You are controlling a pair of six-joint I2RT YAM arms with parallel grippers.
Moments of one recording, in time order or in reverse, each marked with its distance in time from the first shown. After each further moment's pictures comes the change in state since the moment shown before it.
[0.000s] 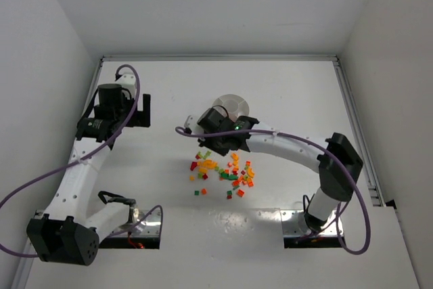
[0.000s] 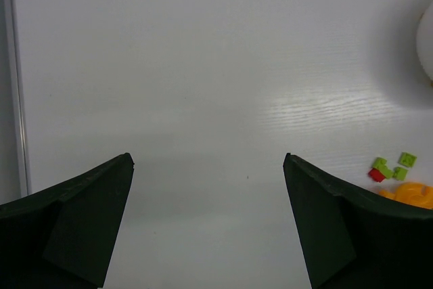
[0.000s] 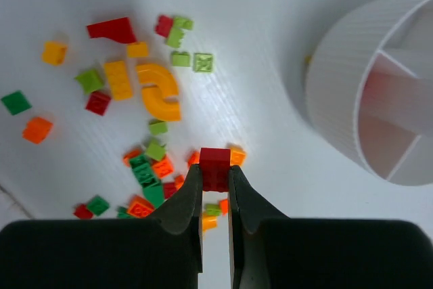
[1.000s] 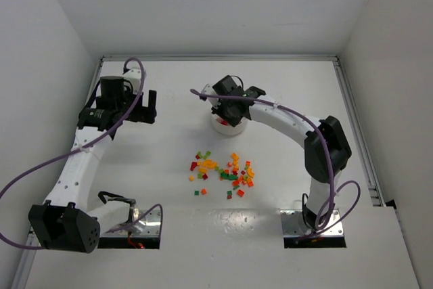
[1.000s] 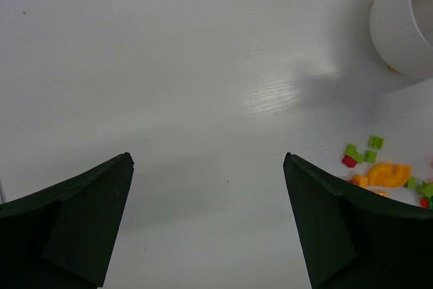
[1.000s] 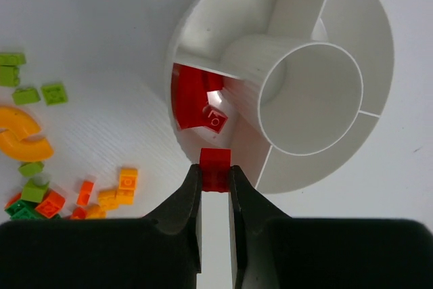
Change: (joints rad) left arm 0.001 0.095 0.095 -0.022 0.130 0.035; right arm -0.291 0.148 0.202 -0.048 -0.011 -0.094
